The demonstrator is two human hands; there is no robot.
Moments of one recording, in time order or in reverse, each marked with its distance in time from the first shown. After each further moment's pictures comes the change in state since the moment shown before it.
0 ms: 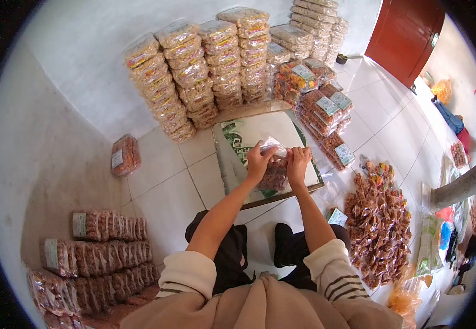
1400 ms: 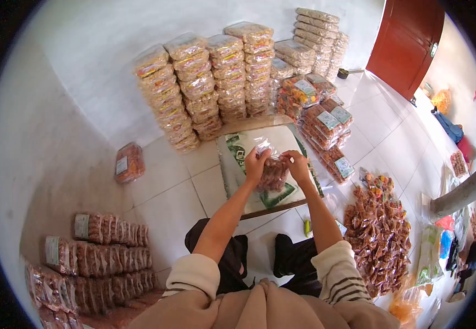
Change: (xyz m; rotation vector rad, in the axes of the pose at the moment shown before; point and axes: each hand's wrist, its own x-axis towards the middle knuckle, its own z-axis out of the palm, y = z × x) left_hand 0.020 -0.017 -0.005 -0.200 0.093 -0.147; right_hand 0.036 0.005 -0.005 0.500 -0.433 0.218
